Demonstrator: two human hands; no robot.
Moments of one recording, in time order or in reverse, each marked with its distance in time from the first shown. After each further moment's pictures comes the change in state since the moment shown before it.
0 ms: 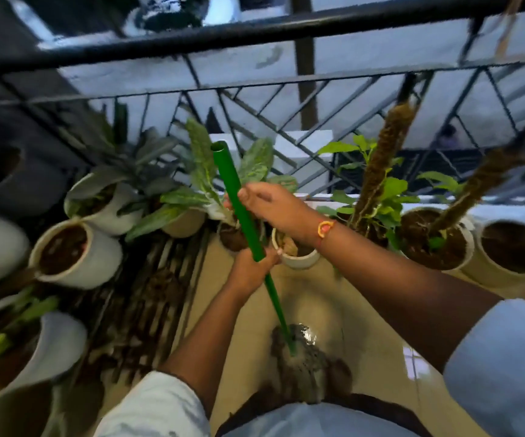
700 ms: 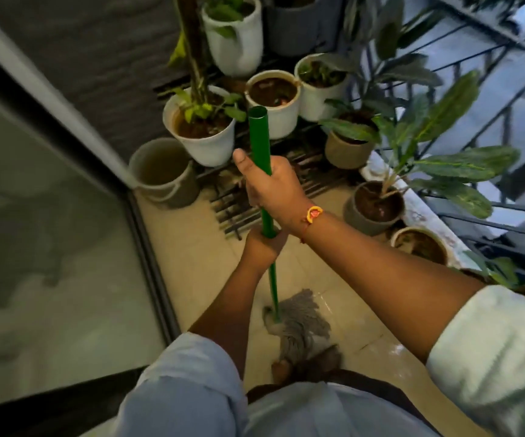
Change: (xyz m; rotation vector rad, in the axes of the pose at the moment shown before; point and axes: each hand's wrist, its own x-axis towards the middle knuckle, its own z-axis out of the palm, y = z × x) left_hand -0.266 -0.172 -0.080 -0.539 0.831 -0.377; right_hand -0.115 -0.037 0.354 0.093 -0.594 -0.066
